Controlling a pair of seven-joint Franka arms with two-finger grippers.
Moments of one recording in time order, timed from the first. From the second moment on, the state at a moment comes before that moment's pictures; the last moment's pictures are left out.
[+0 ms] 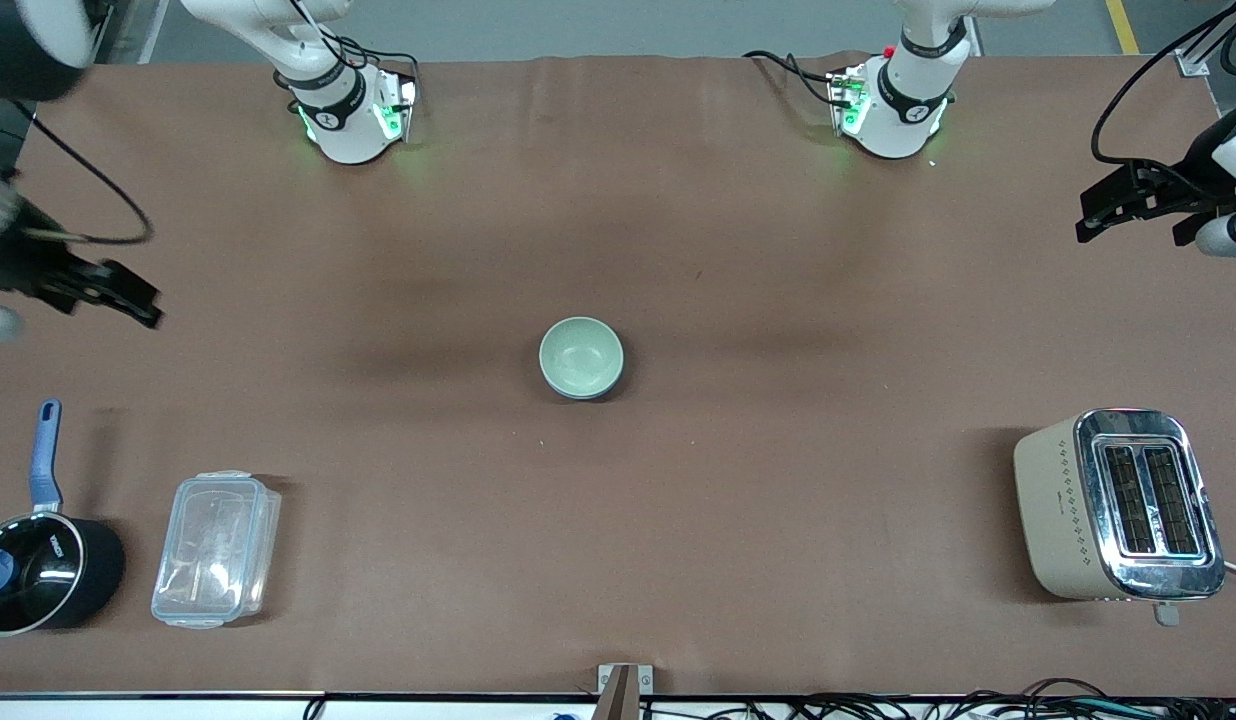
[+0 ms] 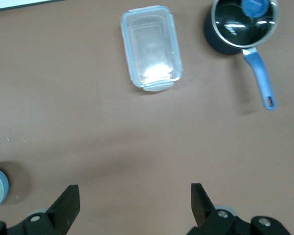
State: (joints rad) left arm -0.11 0.00 0.03 -1.47 0.00 1.43 0.00; right arm 0.02 -0.02 -0.06 -1.62 -0.03 1.66 0.14
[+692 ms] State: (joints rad) left arm -0.12 0.01 0.03 -1.47 0.00 1.44 0.00; right arm 0.03 -0.01 -0.09 -1.53 -0.03 1.58 0.05
